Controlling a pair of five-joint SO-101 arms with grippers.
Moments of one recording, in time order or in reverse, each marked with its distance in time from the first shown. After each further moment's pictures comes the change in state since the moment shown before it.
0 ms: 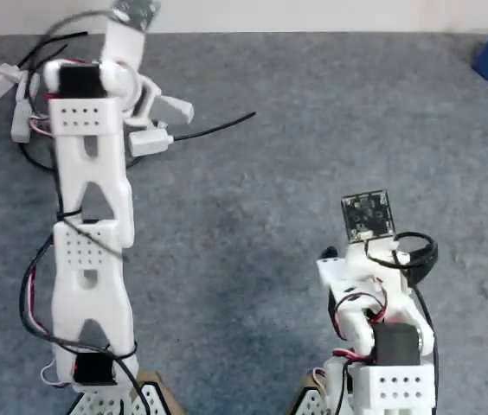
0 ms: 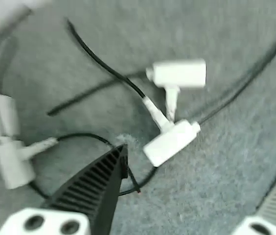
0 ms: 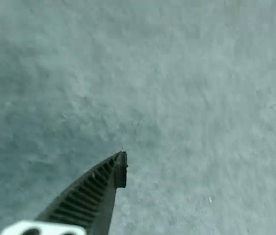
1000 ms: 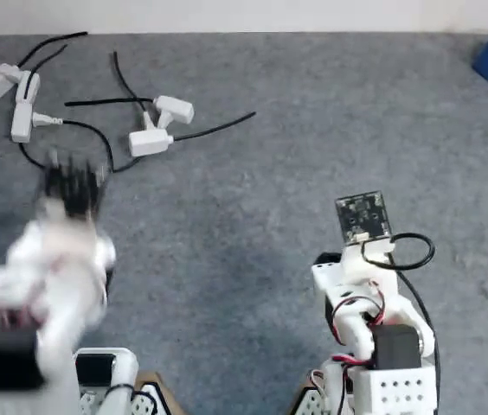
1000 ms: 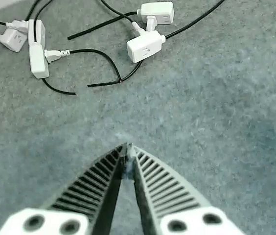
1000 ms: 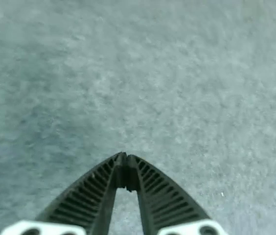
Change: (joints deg) left arm 0.0 -122.5 120.0 -8.2 5.5; right arm -1.1 -0.1 -0.4 4.2 -1.4
